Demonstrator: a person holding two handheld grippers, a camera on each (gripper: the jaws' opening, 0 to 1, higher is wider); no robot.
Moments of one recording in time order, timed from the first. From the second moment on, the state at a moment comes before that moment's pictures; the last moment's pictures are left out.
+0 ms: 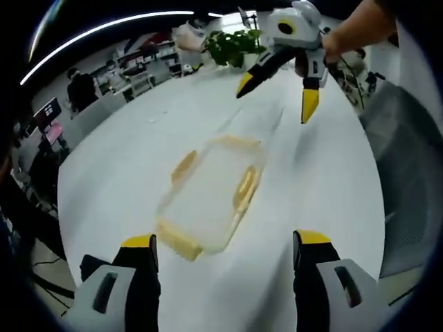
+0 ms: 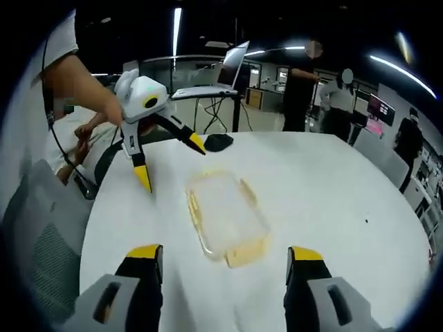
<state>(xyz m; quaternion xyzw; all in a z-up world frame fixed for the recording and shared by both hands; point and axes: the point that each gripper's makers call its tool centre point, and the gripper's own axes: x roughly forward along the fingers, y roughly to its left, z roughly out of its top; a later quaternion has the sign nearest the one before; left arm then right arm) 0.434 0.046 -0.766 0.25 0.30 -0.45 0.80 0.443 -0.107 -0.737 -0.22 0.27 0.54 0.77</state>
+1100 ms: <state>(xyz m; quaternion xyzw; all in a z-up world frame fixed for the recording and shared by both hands) 0.474 0.072 -0.794 0.37 0.33 -0.51 0.70 0.468 -0.098 -0.787 -0.36 0.32 0.58 0.66</state>
